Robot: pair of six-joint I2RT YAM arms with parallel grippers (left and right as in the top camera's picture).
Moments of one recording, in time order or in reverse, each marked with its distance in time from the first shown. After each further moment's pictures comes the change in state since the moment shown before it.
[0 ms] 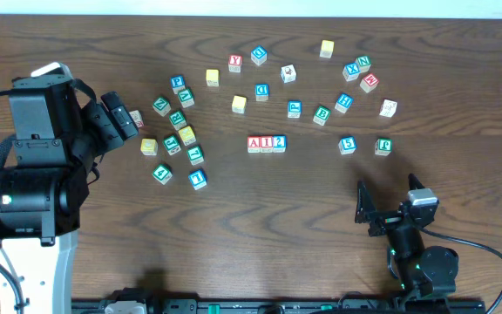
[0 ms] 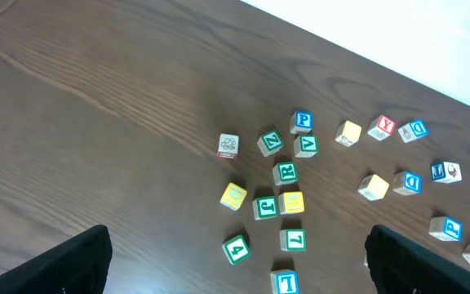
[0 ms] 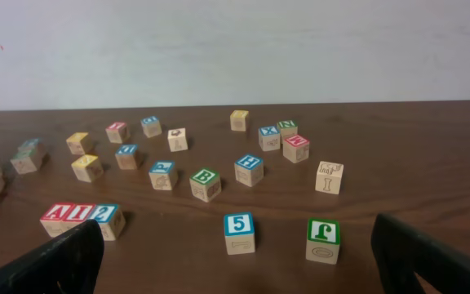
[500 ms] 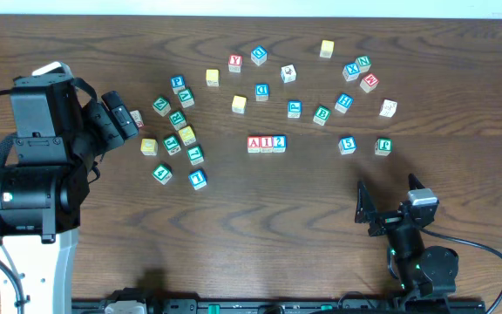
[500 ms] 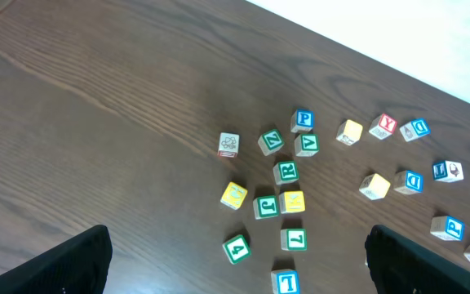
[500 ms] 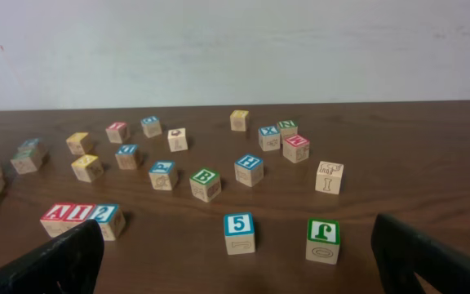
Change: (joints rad) left arm 0.000 0.007 0.000 0.000 0.000 0.000; right arm 0.000 0.000 0.000 0.000 0.000 0.000
